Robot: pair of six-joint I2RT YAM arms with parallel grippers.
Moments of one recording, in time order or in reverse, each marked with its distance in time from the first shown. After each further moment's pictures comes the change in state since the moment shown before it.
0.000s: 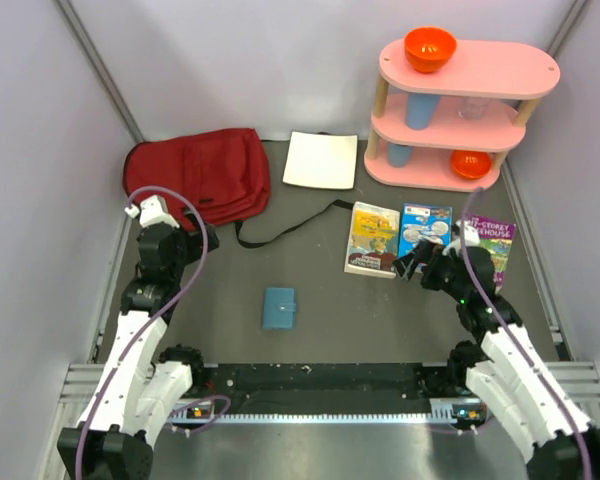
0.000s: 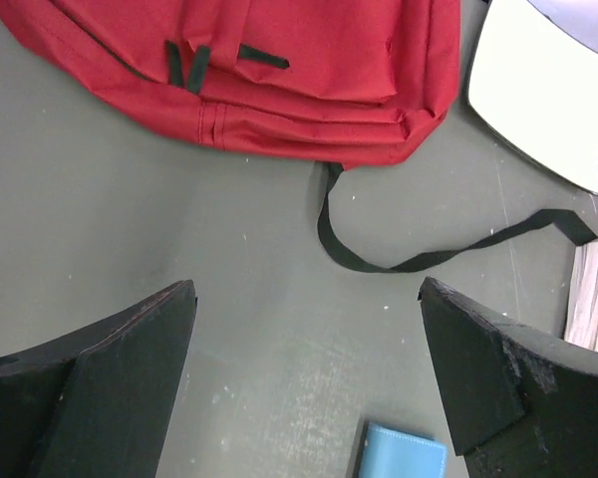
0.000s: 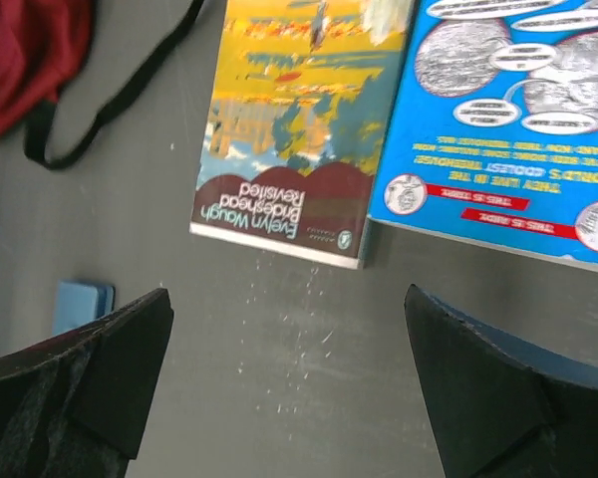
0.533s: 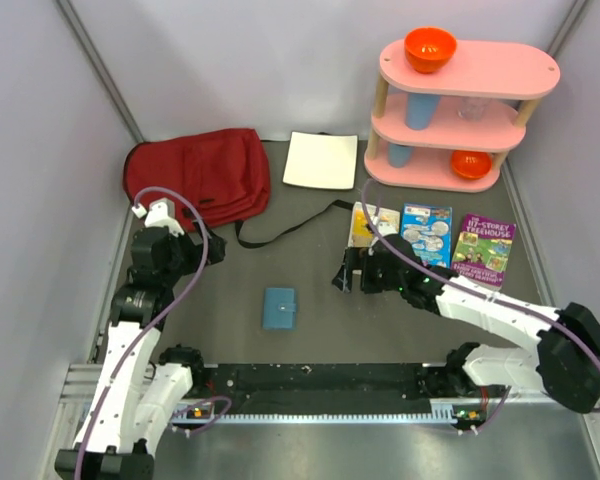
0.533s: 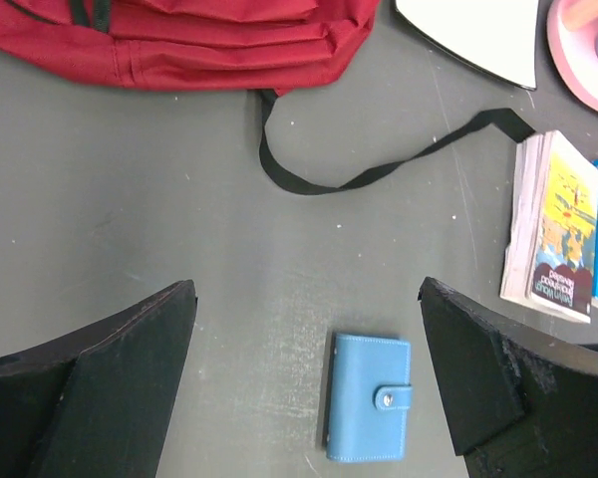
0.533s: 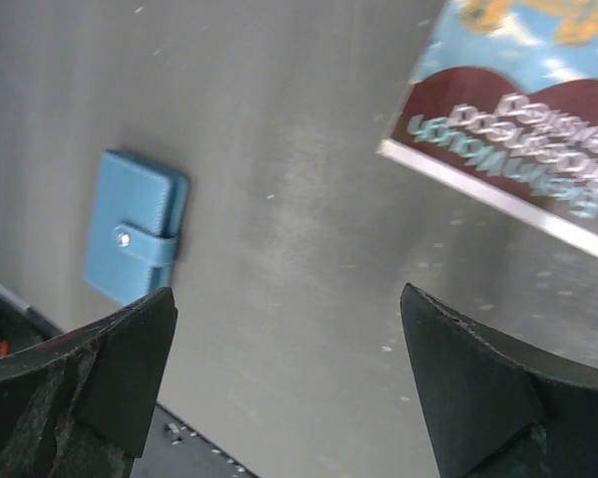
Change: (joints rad) left arm 0.001 -0.033 0.115 -0.248 0.196 0.033; right arm 0.580 0.552 0.288 0.015 0.219 0.081
